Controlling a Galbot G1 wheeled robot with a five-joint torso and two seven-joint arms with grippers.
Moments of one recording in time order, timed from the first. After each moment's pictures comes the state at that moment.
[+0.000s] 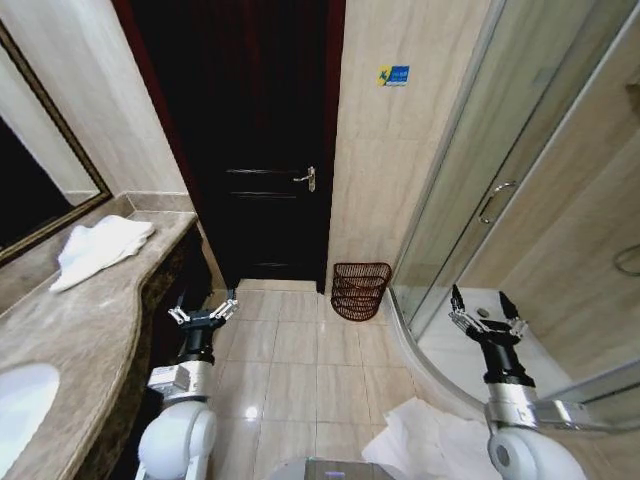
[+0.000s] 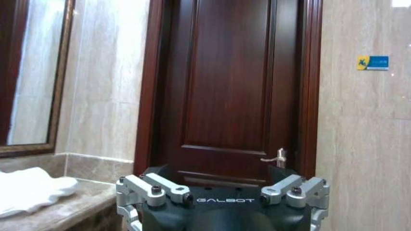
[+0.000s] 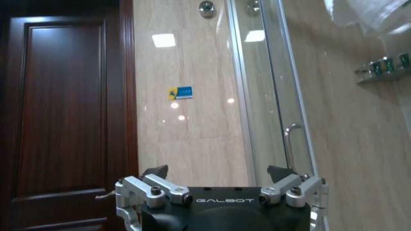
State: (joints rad) left arm 1.67 -1.60 -0.64 -2.35 -0.10 0.00 -0.06; right arm -1.71 1.50 0.88 2.32 0.41 0.15 -0.14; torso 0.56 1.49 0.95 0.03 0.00
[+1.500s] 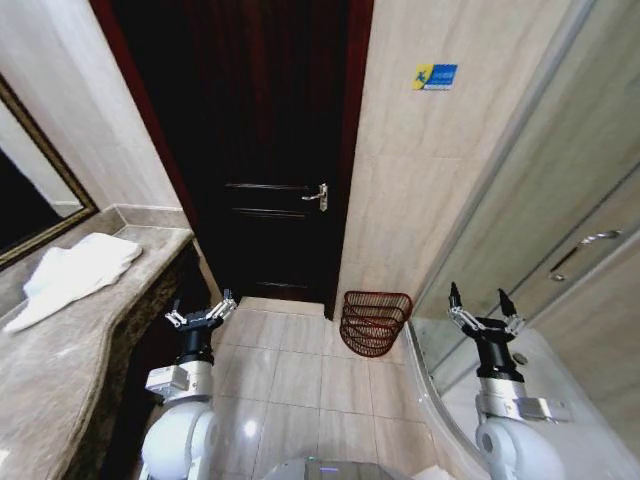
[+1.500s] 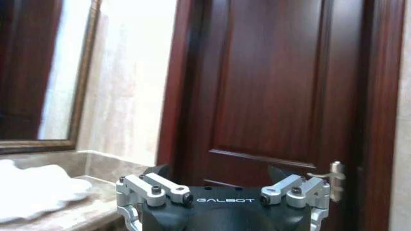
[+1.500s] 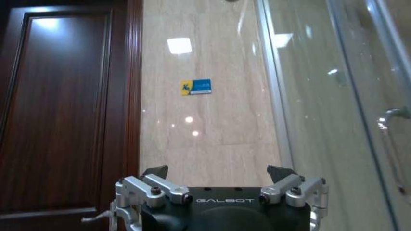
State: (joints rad) left arm 1.67 -1.61 -0.65 -2.37 -0.13 0.01 -0.12; right arm -1.62 1.50 0.84 2.23 0.33 0.25 -0.10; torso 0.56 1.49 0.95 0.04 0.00
